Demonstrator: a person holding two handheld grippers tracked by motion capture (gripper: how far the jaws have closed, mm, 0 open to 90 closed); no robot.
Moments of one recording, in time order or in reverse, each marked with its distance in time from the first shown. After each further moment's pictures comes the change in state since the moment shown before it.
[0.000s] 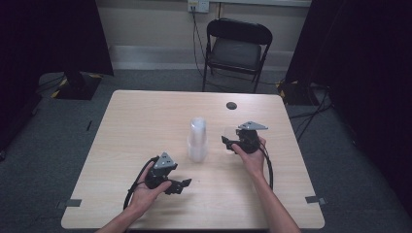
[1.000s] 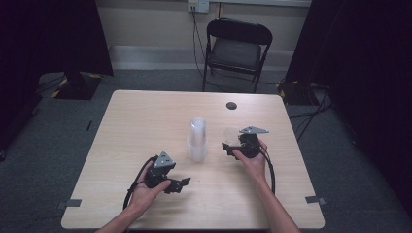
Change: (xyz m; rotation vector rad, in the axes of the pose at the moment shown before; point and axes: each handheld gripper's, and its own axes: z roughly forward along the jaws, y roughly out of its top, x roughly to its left) left arm 0.004 0.000 0.000 -0.003 0.027 -0.028; right arm -0.003 -0.018 0.000 0.064 0.024 0.044
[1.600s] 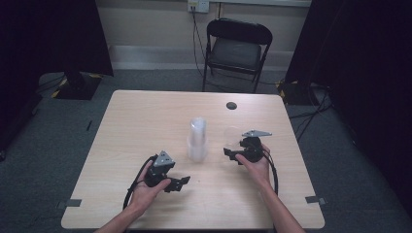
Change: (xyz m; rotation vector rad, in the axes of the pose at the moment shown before) left arm 0.003 0.000 0.004 -0.001 0.014 -0.006; right arm 0.004 -0.006 -0.017 0.052 0.048 0.022
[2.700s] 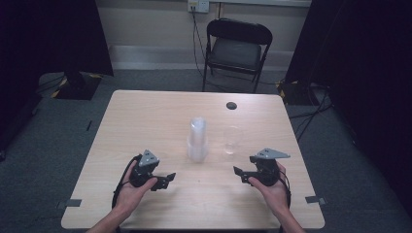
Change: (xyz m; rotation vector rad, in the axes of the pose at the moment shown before) left arm 0.020 -0.012 -0.038 0.009 0.125 -0.048; right arm 0.032 -0.037 -0.082 -0.028 -0.005 -0.073
